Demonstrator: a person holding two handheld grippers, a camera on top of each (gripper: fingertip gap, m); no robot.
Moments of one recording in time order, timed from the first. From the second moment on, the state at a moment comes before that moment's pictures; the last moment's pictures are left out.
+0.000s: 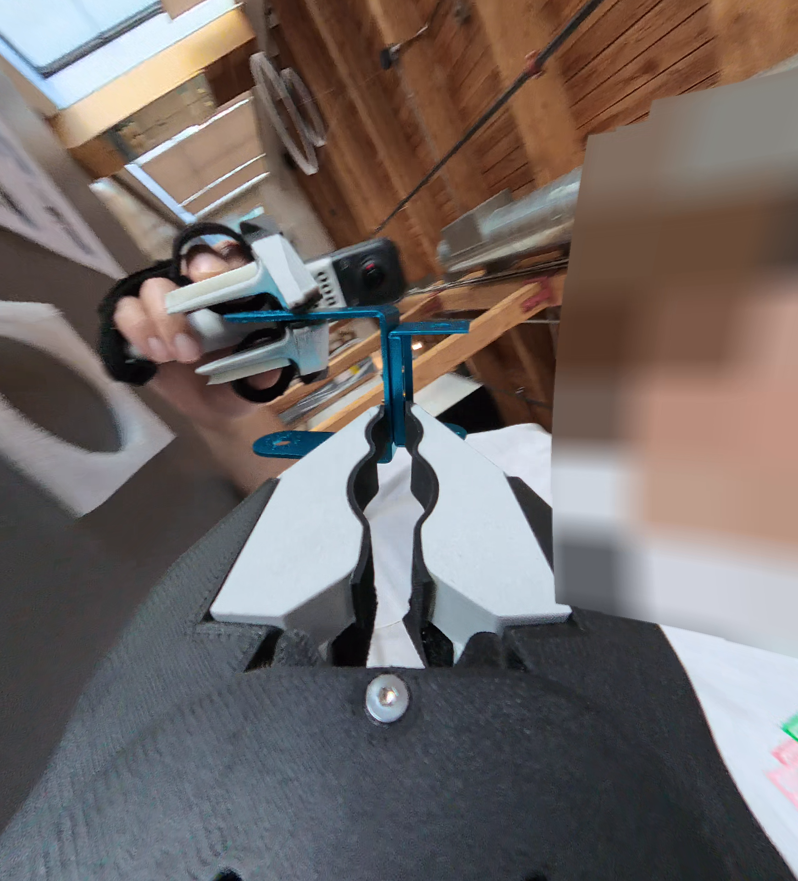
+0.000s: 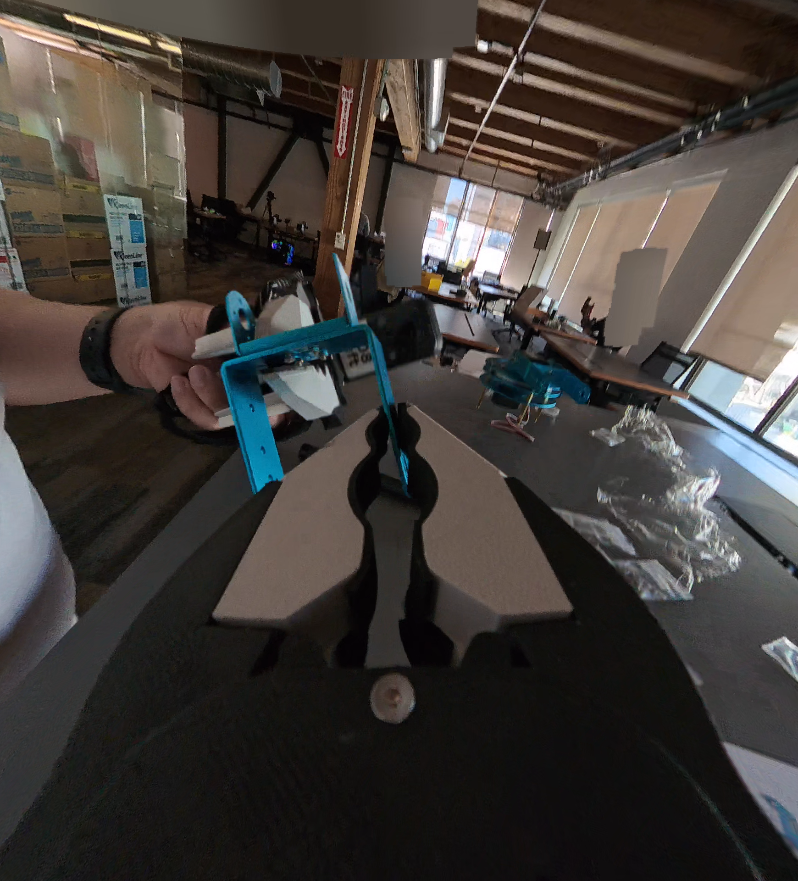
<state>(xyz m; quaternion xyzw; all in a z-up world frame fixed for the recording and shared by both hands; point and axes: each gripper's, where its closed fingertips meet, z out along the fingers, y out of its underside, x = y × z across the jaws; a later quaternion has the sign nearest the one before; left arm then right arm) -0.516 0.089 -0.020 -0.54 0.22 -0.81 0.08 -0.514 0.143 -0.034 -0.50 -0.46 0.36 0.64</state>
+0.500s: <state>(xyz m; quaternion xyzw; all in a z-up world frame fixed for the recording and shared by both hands) -0.518 0.111 -0.090 -0.67 0.26 -0.70 0.00 -0.512 0.165 -0.111 -0.66 -0.46 0.20 0.56</state>
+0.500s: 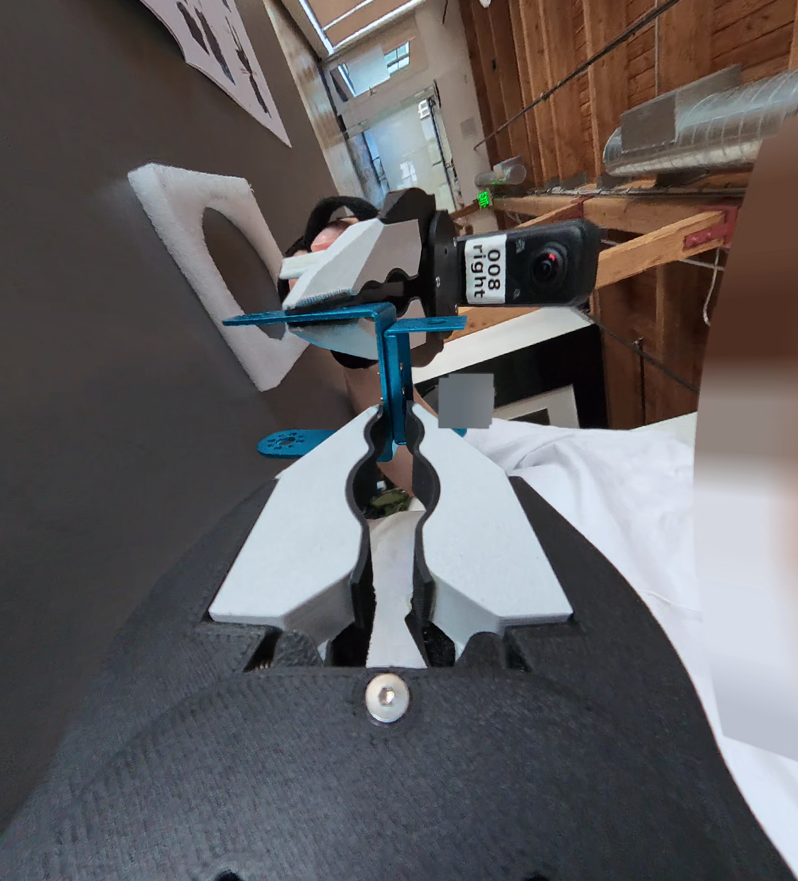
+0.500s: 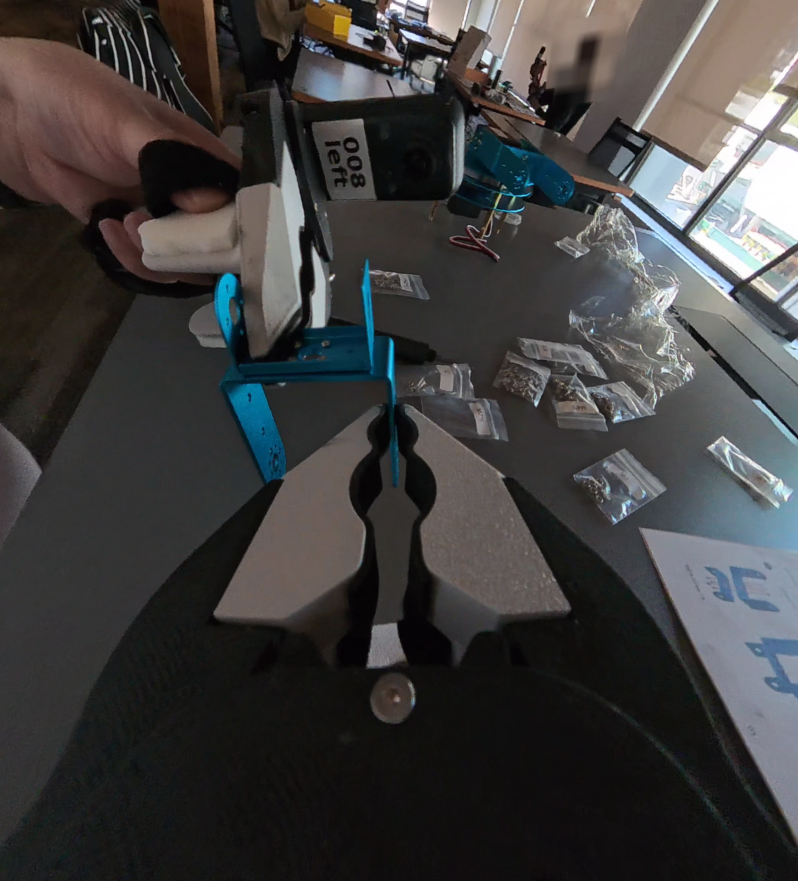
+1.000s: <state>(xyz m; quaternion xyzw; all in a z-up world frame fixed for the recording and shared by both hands) -0.515 0.159 -0.110 -0.73 0.35 -0.51 0.30 -0.486 0.201 -0.117 -0.73 -0.38 0.06 0.57</state>
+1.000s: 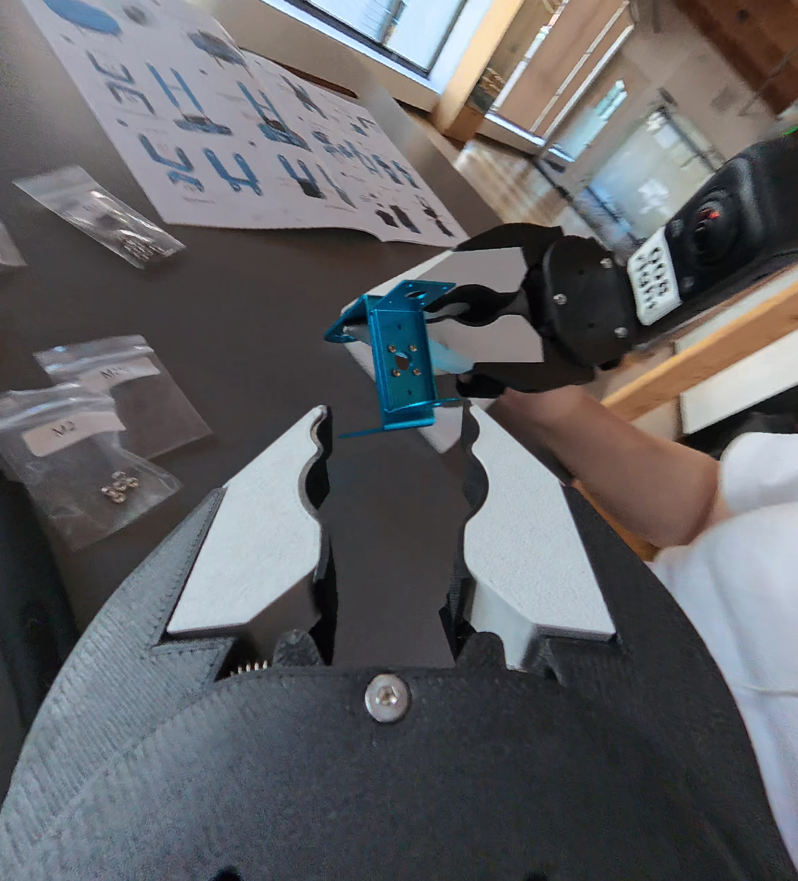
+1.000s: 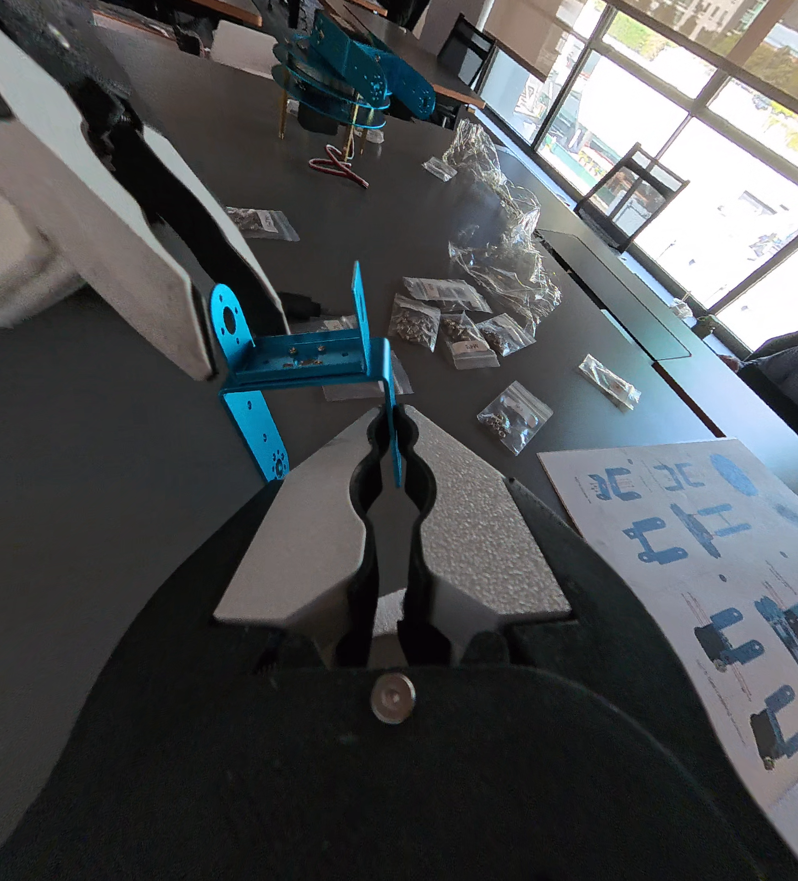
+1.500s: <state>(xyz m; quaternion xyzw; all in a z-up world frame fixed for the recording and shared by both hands) -0.503 0.158 -0.129 -0.73 0.44 -0.41 0.33 -0.485 0.197 -0.145 -0.78 -0.37 0.07 0.51</state>
